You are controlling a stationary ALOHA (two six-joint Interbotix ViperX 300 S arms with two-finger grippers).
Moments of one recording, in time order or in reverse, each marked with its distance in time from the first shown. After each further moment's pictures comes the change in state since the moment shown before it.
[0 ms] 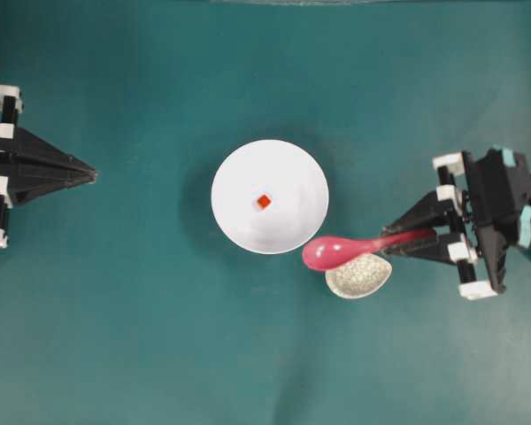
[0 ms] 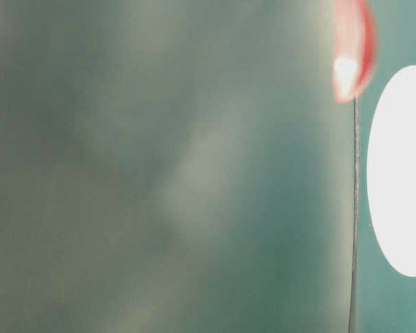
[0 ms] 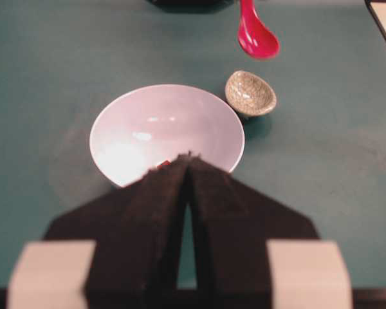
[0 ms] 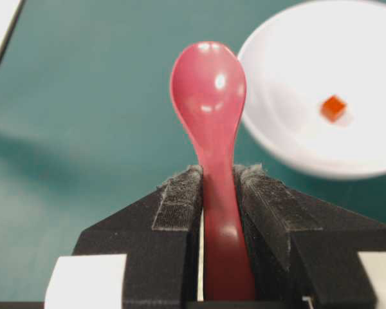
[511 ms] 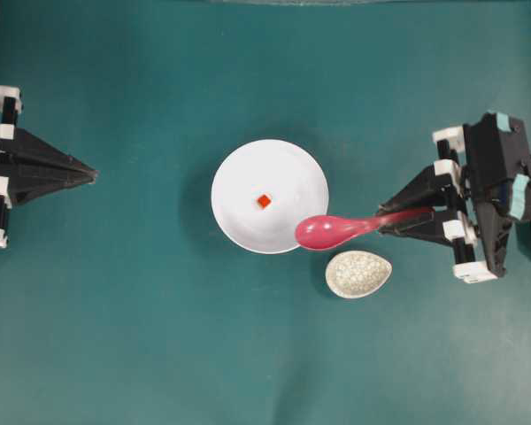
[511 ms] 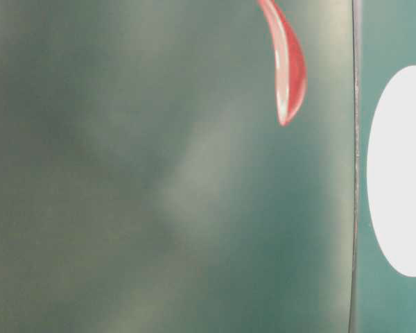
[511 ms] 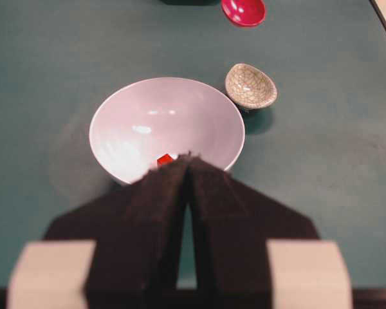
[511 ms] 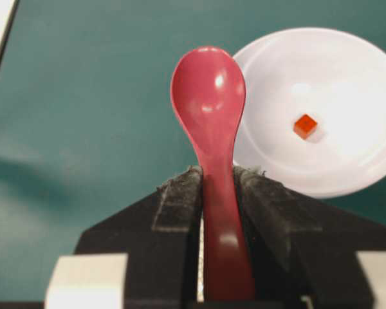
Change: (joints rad) left arm 0.000 0.000 0.000 0.000 0.015 0.000; right arm -0.064 -0.037 -0.163 0.000 0.284 0.000
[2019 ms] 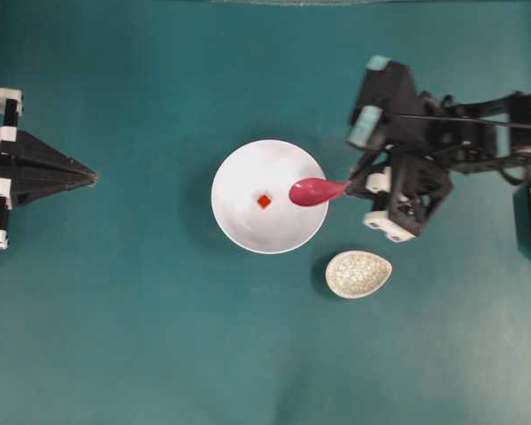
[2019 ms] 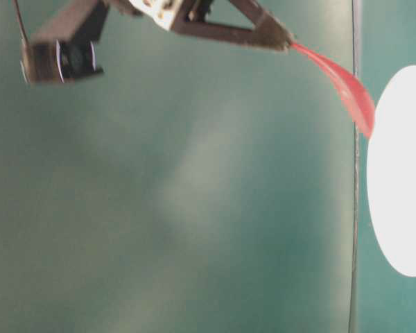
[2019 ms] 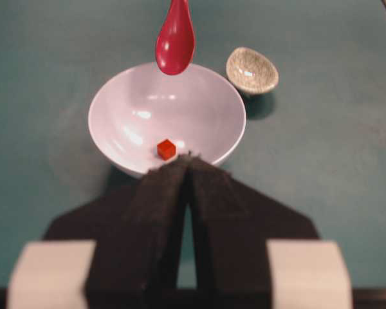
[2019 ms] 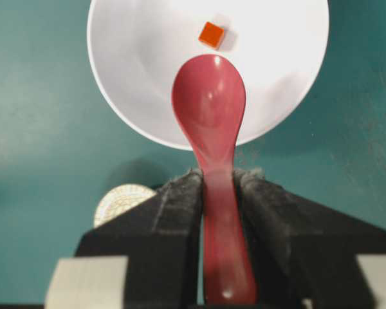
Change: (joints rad) left arm -0.002 0.003 0.000 -0.002 0.035 0.000; right arm -0.140 0.324 -0.373 -0.127 0.532 0.313
